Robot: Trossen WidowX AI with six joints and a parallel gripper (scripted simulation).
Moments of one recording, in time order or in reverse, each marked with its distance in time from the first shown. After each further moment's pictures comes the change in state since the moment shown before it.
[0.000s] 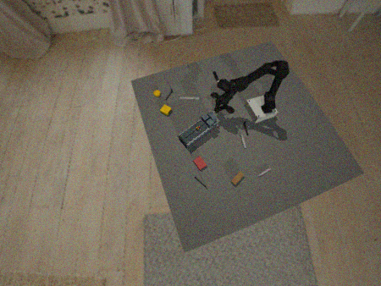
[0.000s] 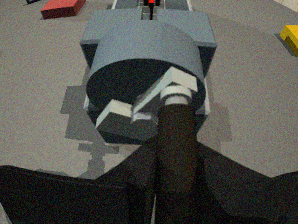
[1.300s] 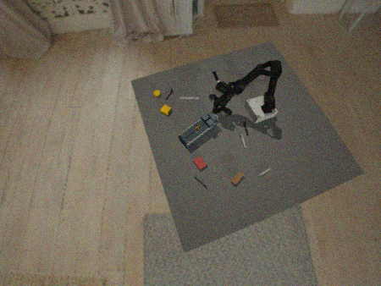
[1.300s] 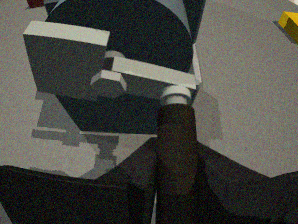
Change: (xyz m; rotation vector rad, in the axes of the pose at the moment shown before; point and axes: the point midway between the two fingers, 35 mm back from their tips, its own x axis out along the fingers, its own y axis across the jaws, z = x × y) arm 0.025 -0.013 -0.026 -0.005 -0.010 -0.020
